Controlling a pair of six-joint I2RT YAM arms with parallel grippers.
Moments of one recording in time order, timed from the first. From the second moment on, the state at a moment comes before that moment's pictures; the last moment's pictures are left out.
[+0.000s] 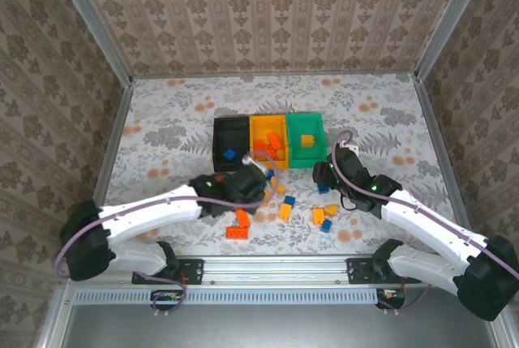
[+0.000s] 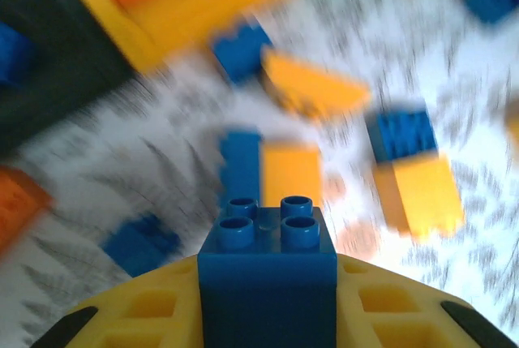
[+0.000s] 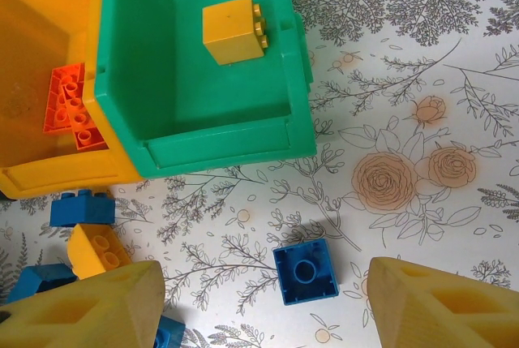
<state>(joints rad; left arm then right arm) -1.04 1.24 0.88 -0.59 -0.22 -0.44 0.60 1.02 0.67 -0.49 0.30 0.70</state>
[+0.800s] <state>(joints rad) -0.63 1.73 1.25 -0.53 -0.23 -0.38 0.60 1.02 0.66 -0.49 0.28 0.71</state>
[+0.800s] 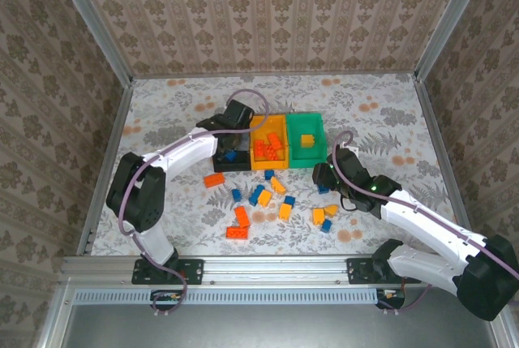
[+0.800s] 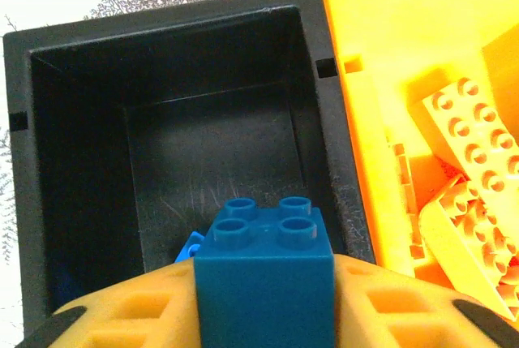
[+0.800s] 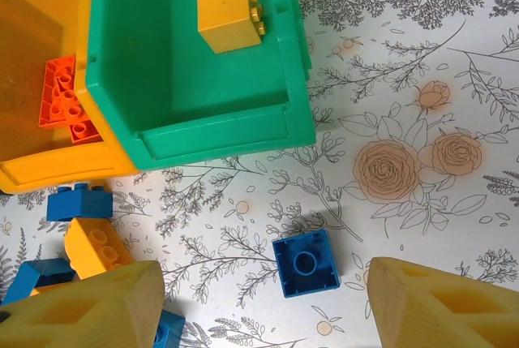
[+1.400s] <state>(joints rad) -0.75 1.24 1.05 -0.41 -0.22 -0.38 0.57 1.11 0.66 -0.52 0.23 0.74</state>
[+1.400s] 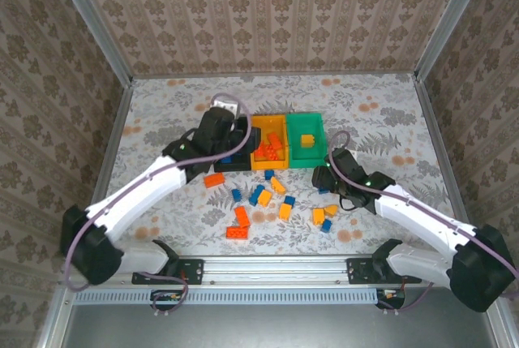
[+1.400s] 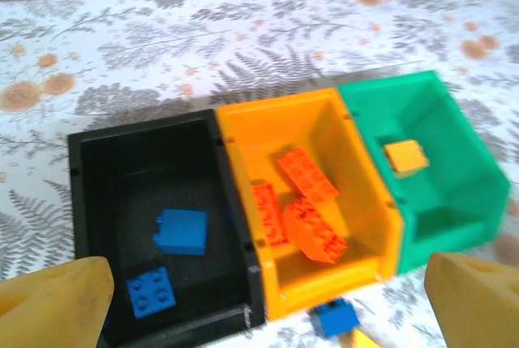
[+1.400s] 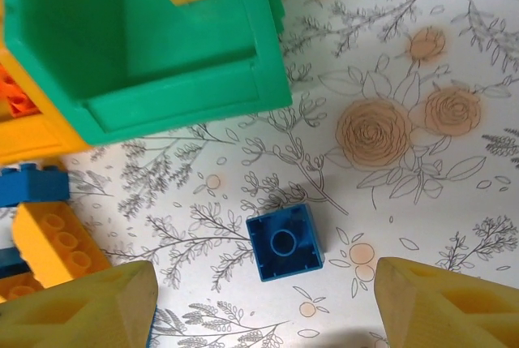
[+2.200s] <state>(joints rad) -0.85 0.64 0.40 -0.40 -0.32 -0.68 0.55 1.52 0.74 -0.49 0.19 0.68</state>
